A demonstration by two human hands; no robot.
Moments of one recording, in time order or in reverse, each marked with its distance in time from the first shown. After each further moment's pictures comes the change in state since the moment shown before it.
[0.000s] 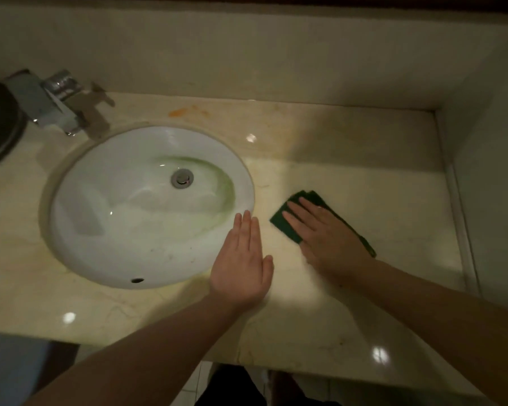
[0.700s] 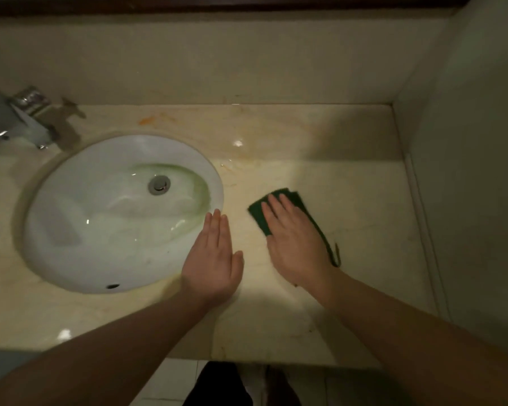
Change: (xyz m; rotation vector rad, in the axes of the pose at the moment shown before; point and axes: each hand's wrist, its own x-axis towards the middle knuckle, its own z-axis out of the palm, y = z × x) left_hand 0.001 0.004 -0.004 0.044 -0.029 -0.014; right_hand -0.014 -0.024 -0.002 0.115 0.060 0.269
